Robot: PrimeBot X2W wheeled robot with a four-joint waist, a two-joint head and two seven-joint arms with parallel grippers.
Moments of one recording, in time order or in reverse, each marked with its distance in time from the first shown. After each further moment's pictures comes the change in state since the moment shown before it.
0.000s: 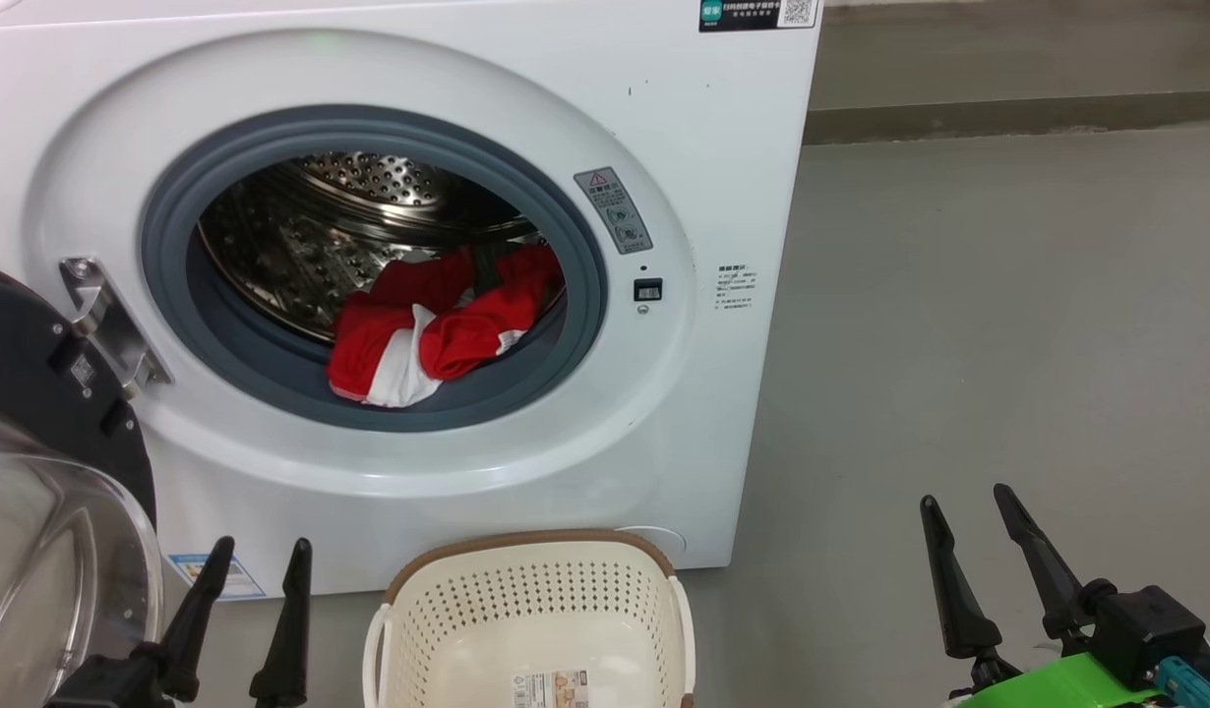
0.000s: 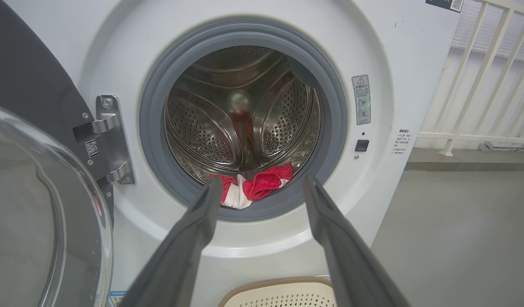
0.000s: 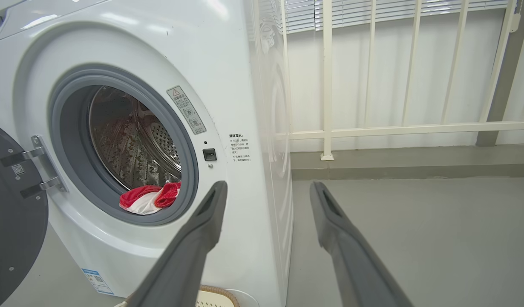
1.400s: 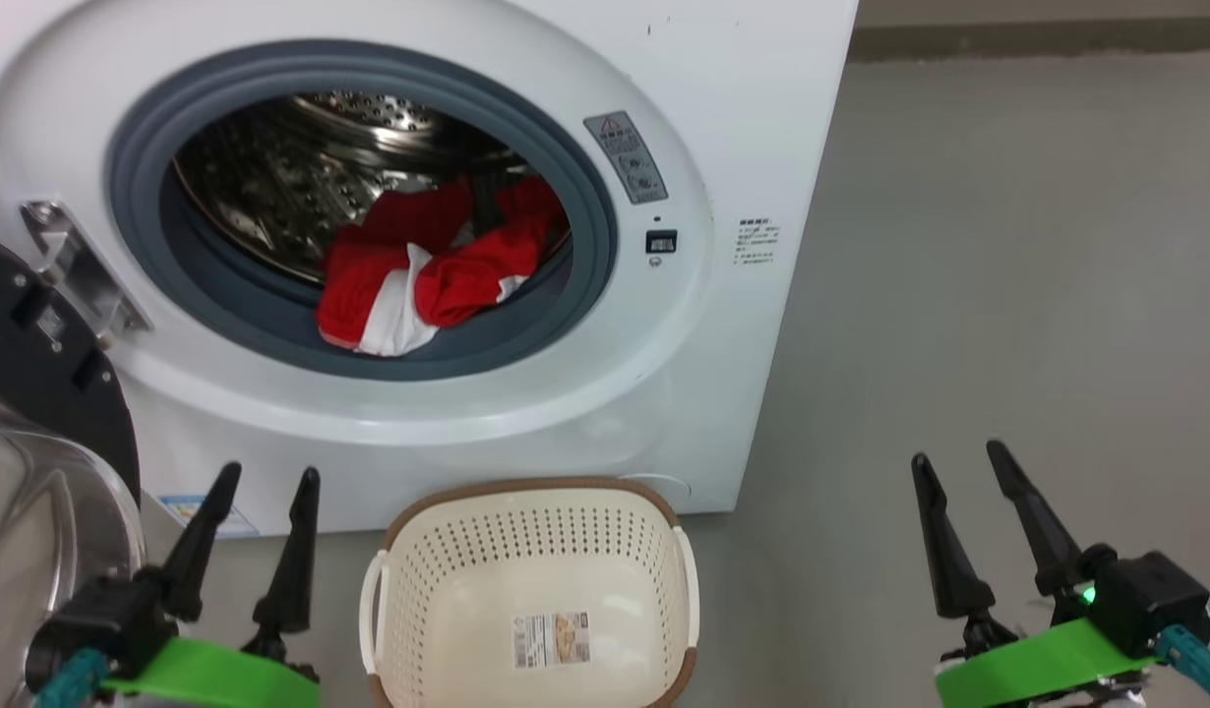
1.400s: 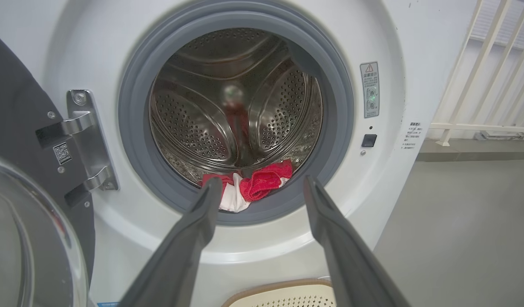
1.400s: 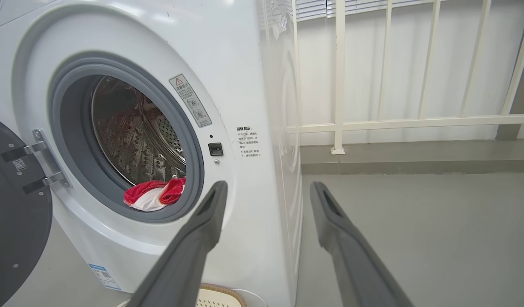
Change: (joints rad) left arm -0.111 0.035 -0.049 0.033 -0.021 0.000 0.000; right arm -0.034 0.000 0.016 -0.028 0.006 0.000 0.000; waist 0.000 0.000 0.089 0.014
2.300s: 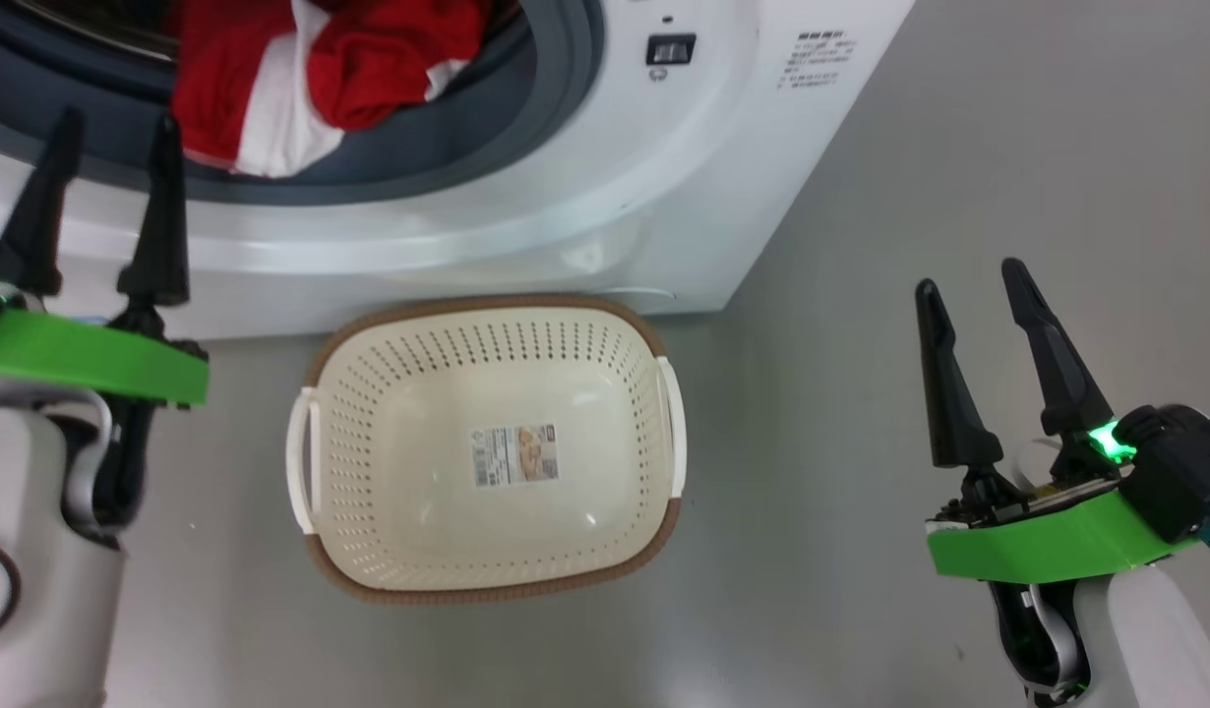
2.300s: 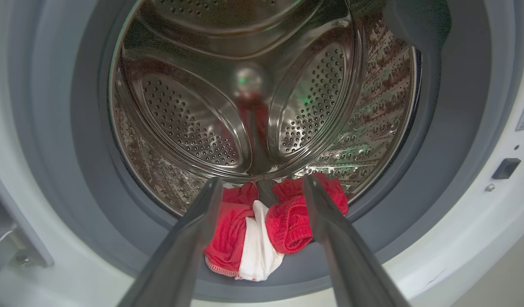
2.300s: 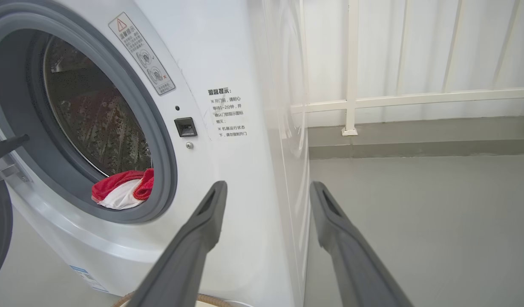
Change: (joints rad) left arm -0.583 0.099 -0.047 0.228 -0.107 0.000 0.000; right arm -0.233 -0.004 0.022 -0.102 0.018 0.000 0.000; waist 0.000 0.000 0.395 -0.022
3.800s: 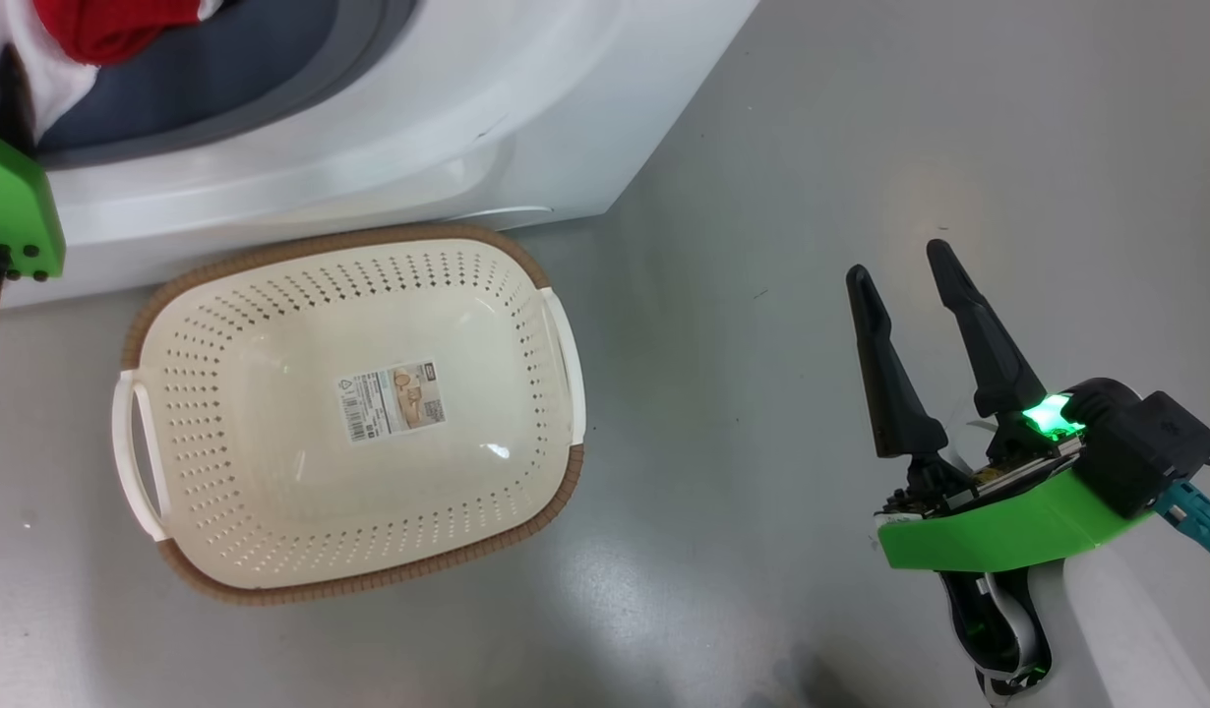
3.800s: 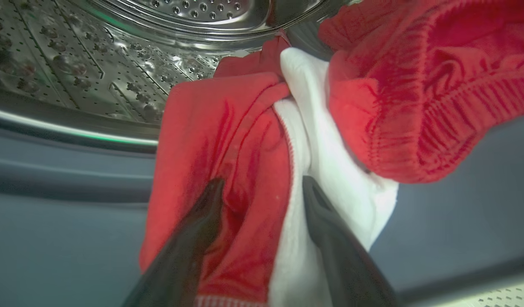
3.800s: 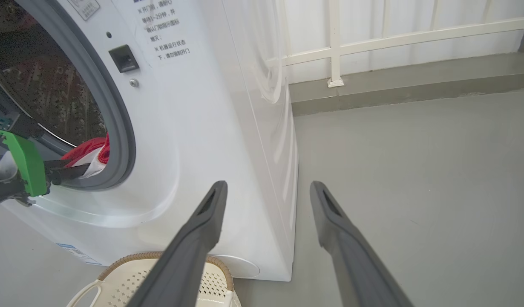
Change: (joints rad) left arm -0.491 0.119 -0.316 0.635 0.091 0.079 0.208; right arm -0.065 -0.004 0.110 0.017 0.094 0.000 0.000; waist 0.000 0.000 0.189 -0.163
